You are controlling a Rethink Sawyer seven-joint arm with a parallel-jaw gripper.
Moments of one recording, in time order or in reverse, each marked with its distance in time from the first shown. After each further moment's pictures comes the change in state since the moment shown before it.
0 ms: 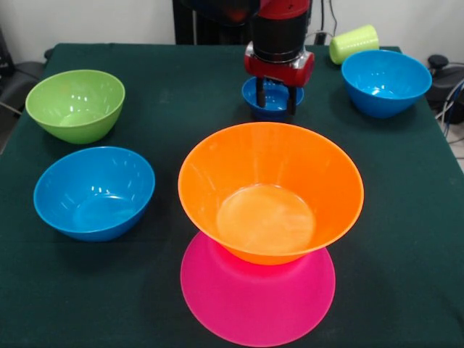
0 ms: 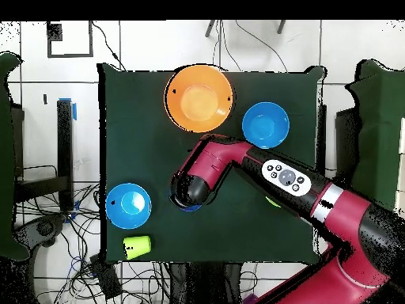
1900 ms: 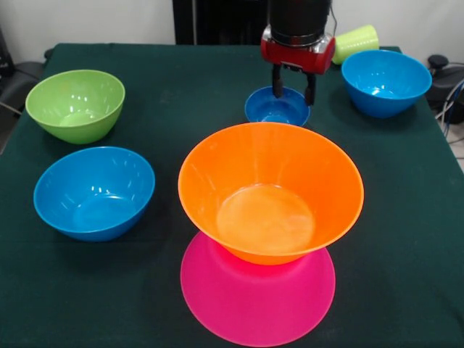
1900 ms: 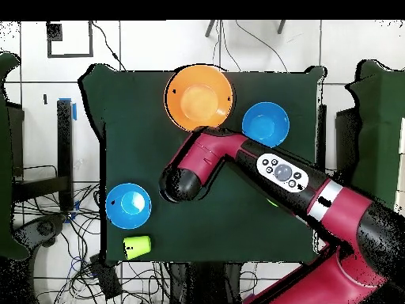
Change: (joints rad) arm 0.053 -0.071 0.064 0.006 0.100 0.000 0.000
